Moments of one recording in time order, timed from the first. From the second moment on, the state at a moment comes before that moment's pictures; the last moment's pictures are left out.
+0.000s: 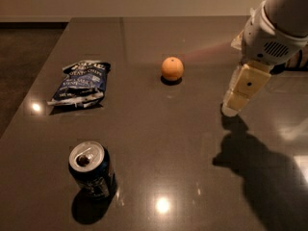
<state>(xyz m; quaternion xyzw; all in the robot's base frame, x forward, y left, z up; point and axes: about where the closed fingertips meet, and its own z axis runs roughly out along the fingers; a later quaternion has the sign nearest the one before) 0.477 -0.178 0.960 -0.58 0.79 0.00 0.19</state>
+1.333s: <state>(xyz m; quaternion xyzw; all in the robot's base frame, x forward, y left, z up) 0.593 -0.110 0.908 -0.52 0.81 0.07 0.25</state>
